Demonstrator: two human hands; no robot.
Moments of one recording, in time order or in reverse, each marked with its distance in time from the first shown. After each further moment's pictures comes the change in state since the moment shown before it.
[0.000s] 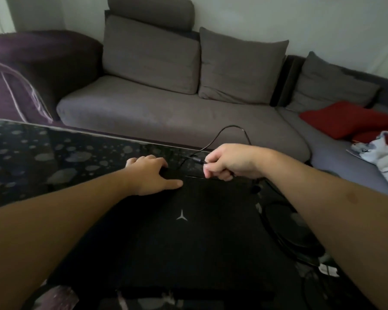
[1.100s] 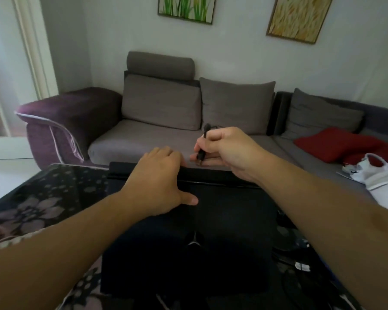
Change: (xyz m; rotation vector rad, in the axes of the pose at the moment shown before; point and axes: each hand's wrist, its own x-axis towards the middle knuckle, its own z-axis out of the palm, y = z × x) left_hand -0.181 0.055 -0.108 0.078 0.491 0.281; right_hand -0.150 -0.140 0.013 0.571 0.393 -0.354
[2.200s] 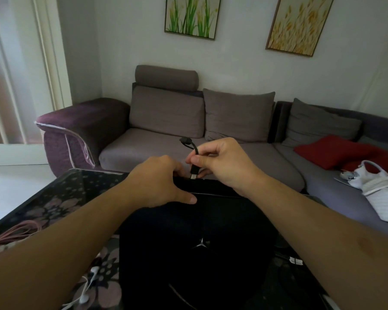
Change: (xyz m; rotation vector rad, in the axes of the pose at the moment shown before) left_hand -0.029 -0.008 -0.046 -0.244 -0.156 -0.027; right_hand -0.049 -0.021 0.038 -0.250 0.055 -0.257
